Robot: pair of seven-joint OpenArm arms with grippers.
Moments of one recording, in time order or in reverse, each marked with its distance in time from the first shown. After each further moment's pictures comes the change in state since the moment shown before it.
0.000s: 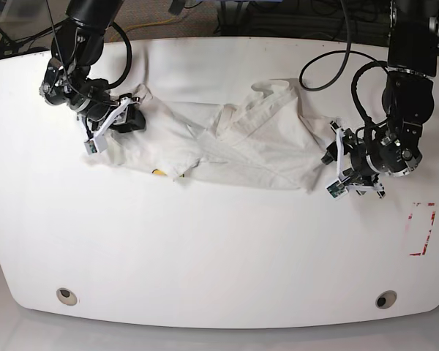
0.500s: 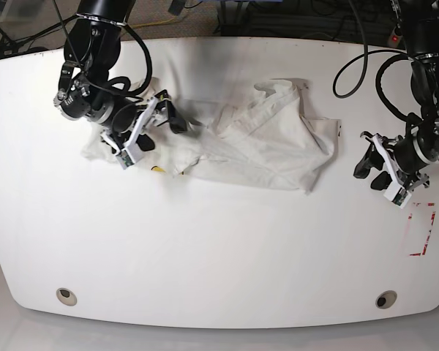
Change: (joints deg) left arm 6.8 -0.1 -23.4 3.7 -18.1 0.1 0.9; right arm -0.5 -2.9 -11.1 16.2 4.1 -0.5 -8.0
